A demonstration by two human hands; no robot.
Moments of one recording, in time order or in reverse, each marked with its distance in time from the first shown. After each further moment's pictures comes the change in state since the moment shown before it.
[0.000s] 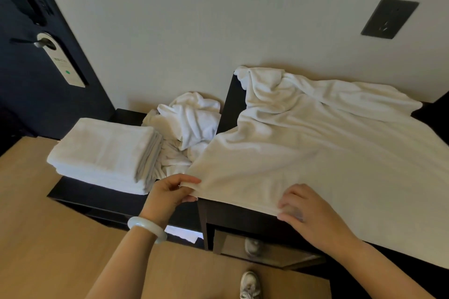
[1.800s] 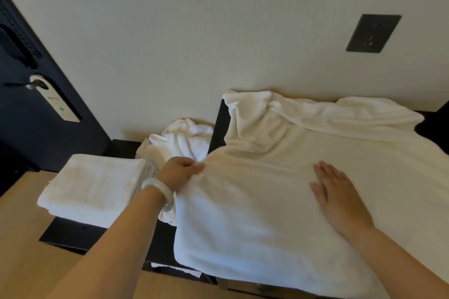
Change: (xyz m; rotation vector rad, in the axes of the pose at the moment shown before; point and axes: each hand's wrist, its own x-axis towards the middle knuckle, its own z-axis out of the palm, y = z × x) left_hand 0.110 0.085 0.046 0.604 -0.088 -0.036; right_hand 0.063 0.108 -0.033 -0.308 0.168 0.411
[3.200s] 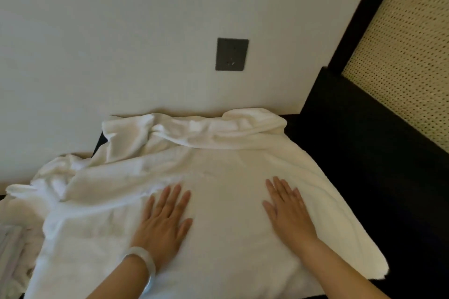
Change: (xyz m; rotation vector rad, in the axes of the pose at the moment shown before) left_hand 0.025 0.022 0.226 1.137 0.103 0.737; right_hand -0.044 0.145 -0.035 -0.001 -0.010 0.221
